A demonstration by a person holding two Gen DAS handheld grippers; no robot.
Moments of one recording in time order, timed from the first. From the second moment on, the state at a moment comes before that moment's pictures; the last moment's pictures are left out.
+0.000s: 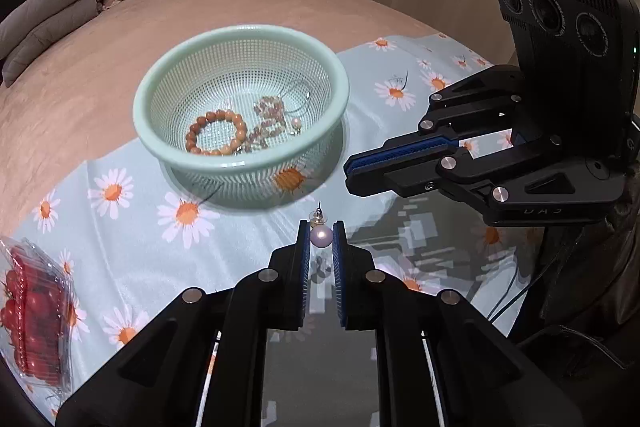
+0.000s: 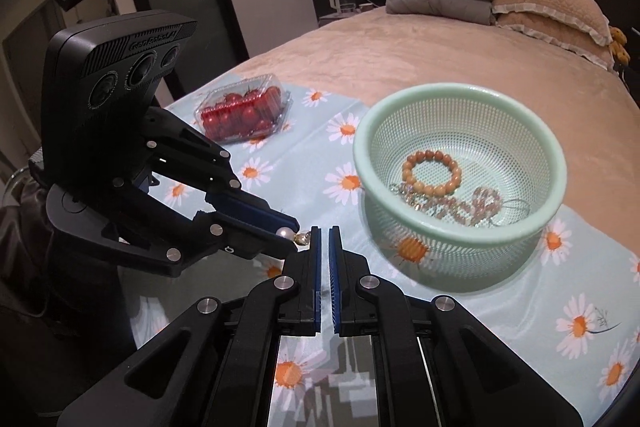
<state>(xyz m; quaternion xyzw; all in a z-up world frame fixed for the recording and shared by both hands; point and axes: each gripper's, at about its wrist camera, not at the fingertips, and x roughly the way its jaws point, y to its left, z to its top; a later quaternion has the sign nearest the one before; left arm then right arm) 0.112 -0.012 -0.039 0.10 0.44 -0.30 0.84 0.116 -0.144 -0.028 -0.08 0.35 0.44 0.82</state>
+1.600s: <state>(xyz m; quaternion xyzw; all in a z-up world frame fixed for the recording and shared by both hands) 0.114 0.004 0.015 0.13 0.39 -0.15 0.90 0.155 -0.180 -0.003 -0.02 0.32 0.22 0.92</state>
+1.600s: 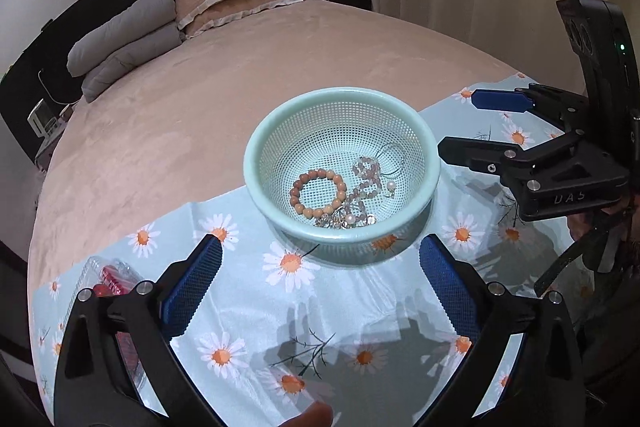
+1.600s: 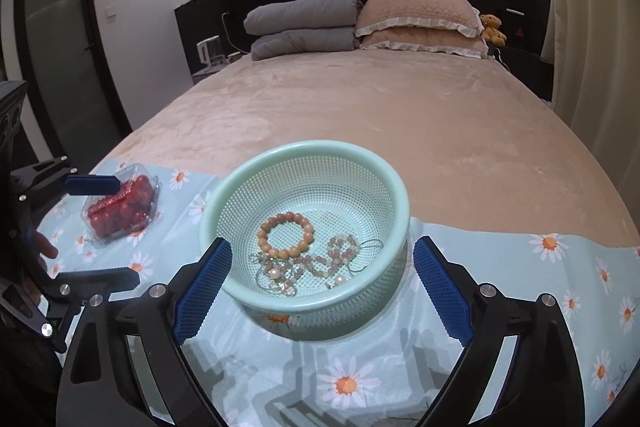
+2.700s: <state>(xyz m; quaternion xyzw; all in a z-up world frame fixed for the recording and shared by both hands) -0.012 0.014 -0.041 0.07 0.38 -0.08 0.92 0.007 -0.157 -0.071 -0.11 0.37 0.21 0.90</state>
